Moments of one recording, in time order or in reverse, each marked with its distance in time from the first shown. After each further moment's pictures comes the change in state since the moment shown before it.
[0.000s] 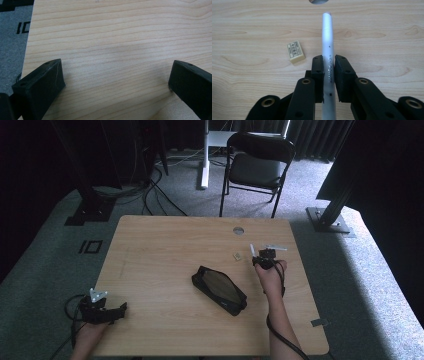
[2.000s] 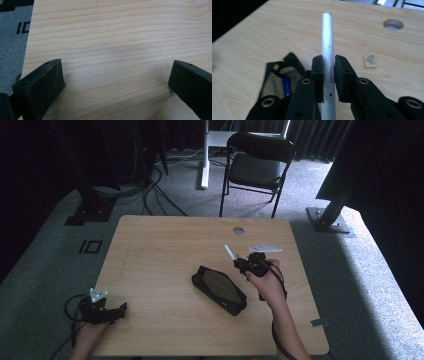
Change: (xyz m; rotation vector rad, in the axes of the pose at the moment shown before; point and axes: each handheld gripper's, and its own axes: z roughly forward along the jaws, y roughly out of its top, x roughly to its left) left arm 0.000 0.000 0.000 0.000 0.000 0.000; right arm 0.064 0.009 -0.085 -0.041 0.342 -0.234
